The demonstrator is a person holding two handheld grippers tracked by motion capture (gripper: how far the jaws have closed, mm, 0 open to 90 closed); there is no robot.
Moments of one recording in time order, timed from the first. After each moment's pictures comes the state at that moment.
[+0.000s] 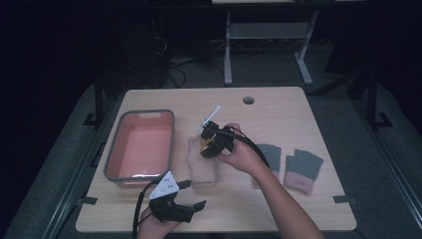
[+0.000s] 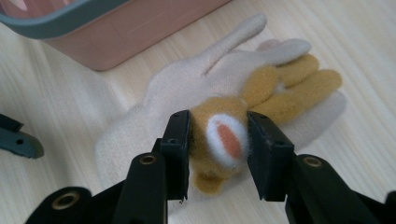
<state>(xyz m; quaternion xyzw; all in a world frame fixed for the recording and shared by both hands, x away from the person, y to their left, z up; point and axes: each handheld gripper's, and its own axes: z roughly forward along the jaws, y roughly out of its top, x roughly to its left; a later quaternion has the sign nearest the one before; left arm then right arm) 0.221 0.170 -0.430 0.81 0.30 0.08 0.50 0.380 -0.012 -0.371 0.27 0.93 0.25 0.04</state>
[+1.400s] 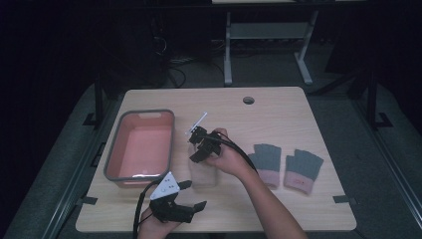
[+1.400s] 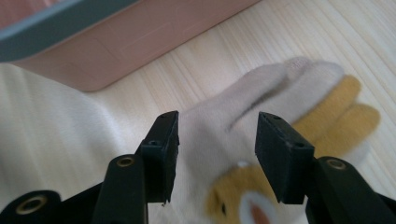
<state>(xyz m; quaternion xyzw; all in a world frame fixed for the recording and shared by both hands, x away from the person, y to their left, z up) 0.220 0.169 -0.431 0.81 0.30 0.08 0.49 0.388 0.023 -0.402 0.26 0.93 0.26 0.04</state>
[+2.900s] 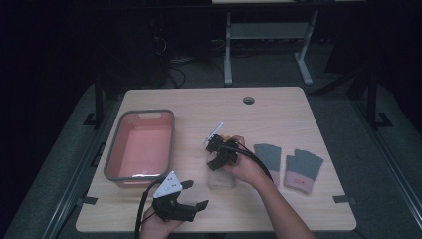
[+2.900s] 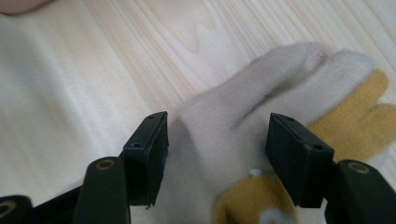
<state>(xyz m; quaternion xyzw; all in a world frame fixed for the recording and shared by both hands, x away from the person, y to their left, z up) 0.225 0.163 -0.434 0.81 0.31 0.07 0.49 0.374 -0.023 -0.424 0.29 0.93 0.22 0.08</state>
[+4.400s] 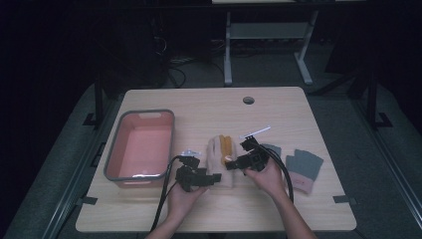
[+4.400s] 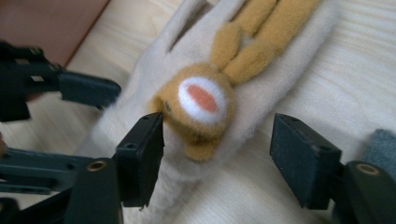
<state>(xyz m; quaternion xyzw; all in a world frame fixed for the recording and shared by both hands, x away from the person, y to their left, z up) 0.307 0.117 -0.454 0.78 0.49 -0.01 0.40 0.362 -0.113 -0.442 0.48 0.81 0.34 -0.05</state>
